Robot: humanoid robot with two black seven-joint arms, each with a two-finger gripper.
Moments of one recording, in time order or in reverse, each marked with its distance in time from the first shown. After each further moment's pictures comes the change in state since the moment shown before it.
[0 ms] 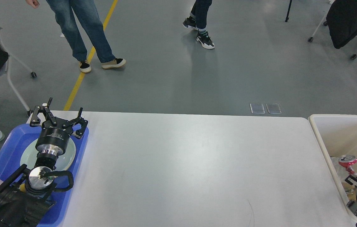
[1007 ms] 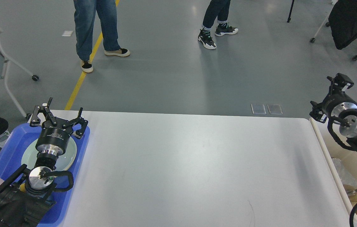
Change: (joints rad) left arm 0.000 0.000 0.000 0.000 0.000 0.000 0.000; right arm 0.264 -0.223 1.418 0.559 0.014 0.145 0.169
